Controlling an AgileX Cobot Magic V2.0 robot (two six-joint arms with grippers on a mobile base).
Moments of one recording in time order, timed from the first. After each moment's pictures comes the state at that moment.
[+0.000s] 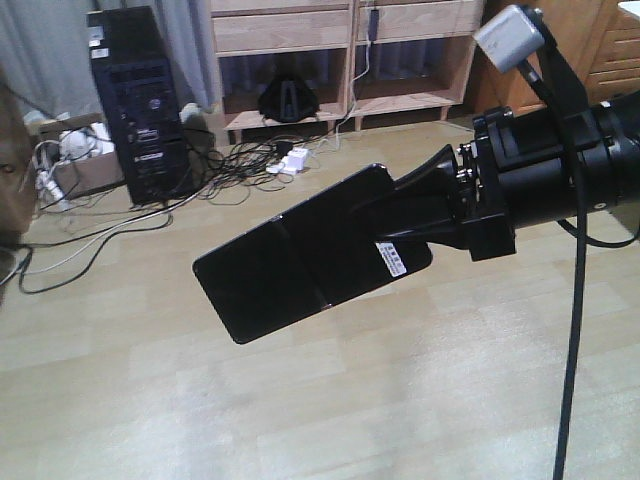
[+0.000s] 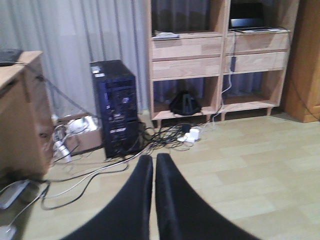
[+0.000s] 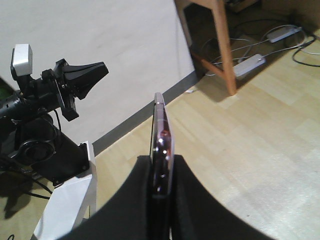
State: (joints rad) left arm 0.04 -0.01 0.03 -0.03 0.18 0.15; right arm 0.20 1.35 -1.22 1.10 1.23 -1.02
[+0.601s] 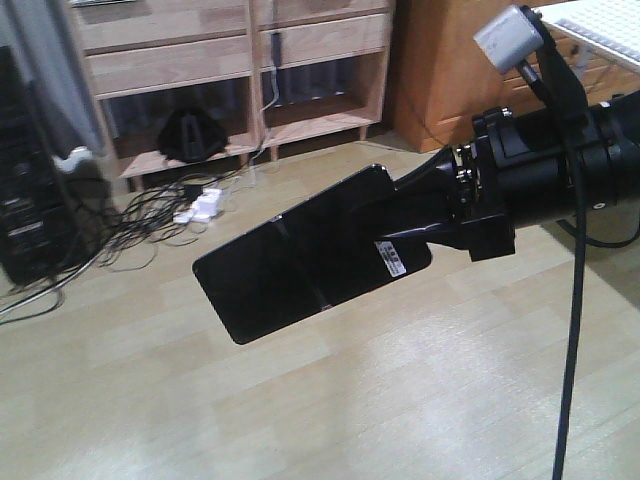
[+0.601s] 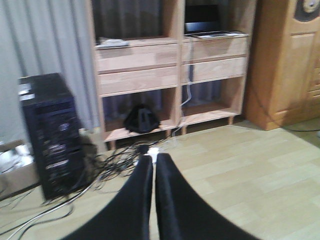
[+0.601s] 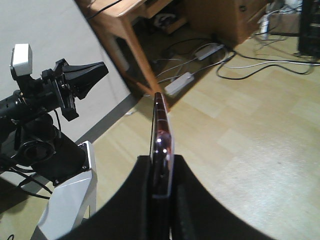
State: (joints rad) left arm 0.04 -0.01 0.03 -0.03 0.18 0.15; right arm 0.20 1.35 -1.22 1.10 1.23 -1.02
